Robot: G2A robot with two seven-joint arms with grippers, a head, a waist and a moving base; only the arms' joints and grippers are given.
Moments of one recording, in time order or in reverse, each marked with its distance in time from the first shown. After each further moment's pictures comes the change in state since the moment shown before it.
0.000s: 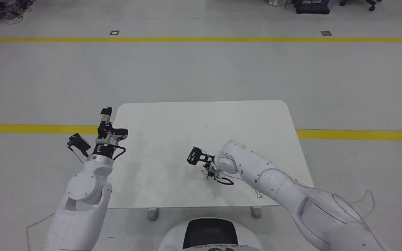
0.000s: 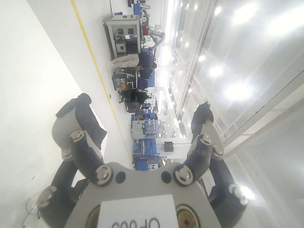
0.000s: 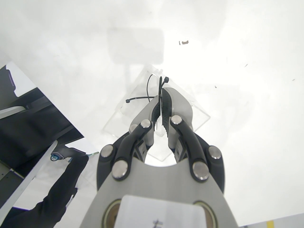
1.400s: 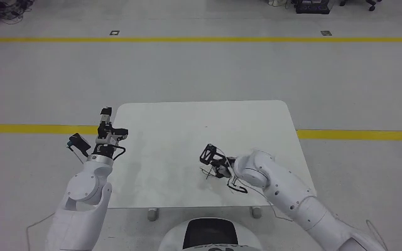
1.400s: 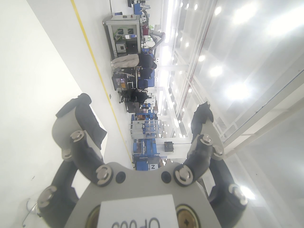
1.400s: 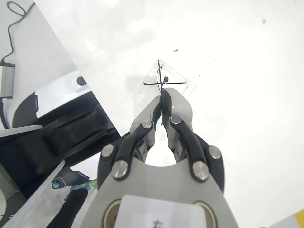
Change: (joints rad) left arm 0.000 0.000 0.000 0.000 0.000 0.000 0.000; right arm -0.378 0.260 0.411 -0.638 -0.100 0.000 0.013
